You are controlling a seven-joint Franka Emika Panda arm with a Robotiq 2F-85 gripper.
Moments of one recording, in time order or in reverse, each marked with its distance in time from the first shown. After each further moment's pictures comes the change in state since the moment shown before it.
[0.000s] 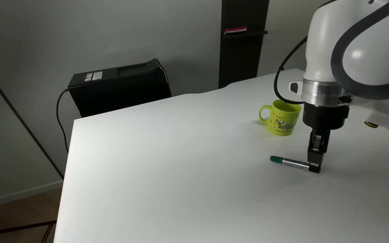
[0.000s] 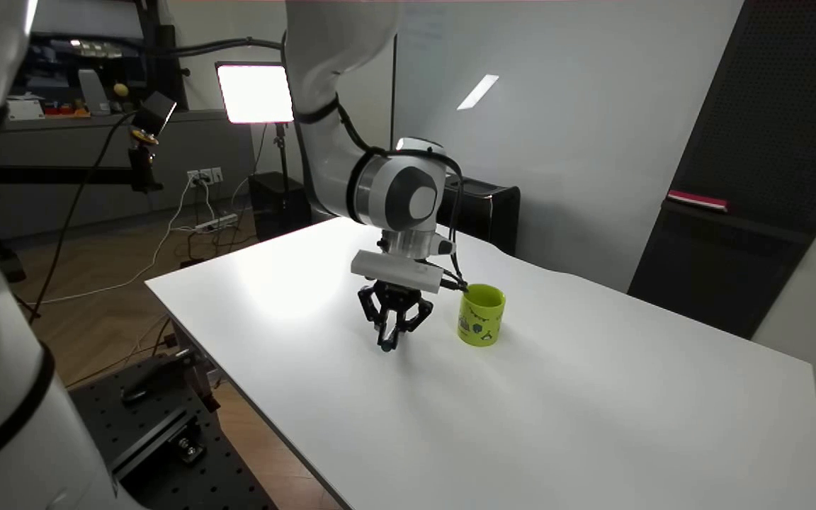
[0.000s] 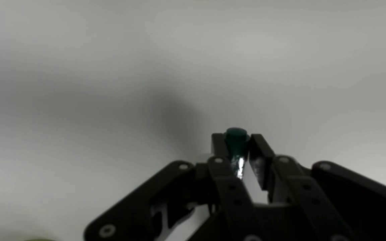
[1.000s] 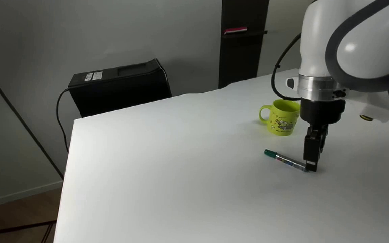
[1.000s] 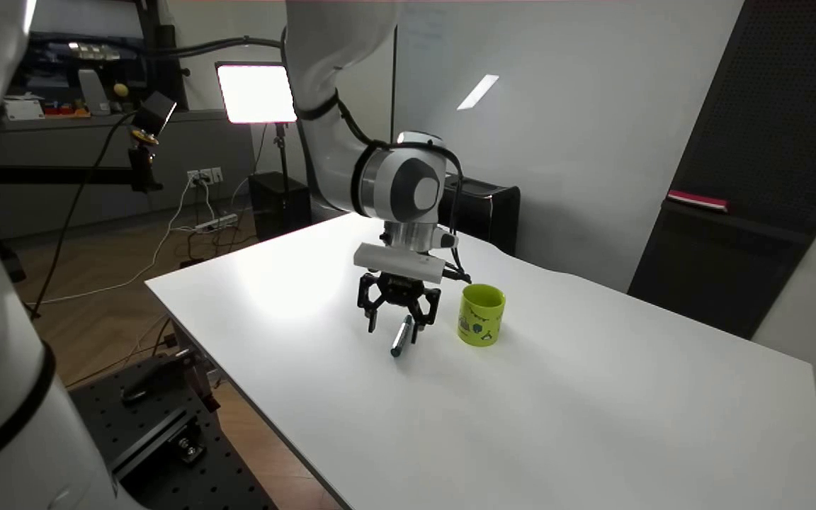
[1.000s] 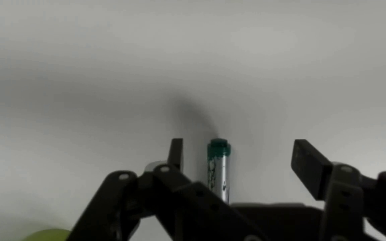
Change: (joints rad) arm 0.029 -0.005 -0.023 0.038 -0.026 -0.063 0.044
